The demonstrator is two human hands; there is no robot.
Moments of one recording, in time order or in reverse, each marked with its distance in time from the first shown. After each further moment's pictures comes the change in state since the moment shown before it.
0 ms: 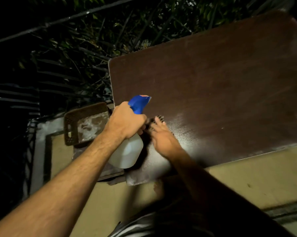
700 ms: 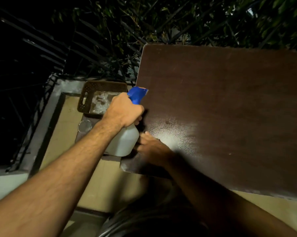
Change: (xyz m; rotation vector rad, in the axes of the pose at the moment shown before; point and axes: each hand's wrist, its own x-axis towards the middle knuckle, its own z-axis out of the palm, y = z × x) left_hand -0.002 -0.030 -0.019 -0.199 0.112 -0.323; right_hand 0.008 -0.002 0.047 -0.199 -0.423 -0.674
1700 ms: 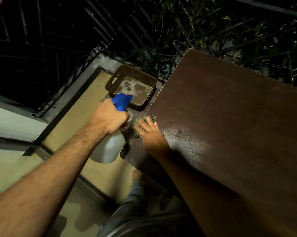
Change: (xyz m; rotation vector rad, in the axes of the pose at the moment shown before) left_hand -0.045 -0.059 -0.015 -0.008 0.232 -0.378; right_hand 0.037 0.001 -0.030 0.036 -0.013 -0.021
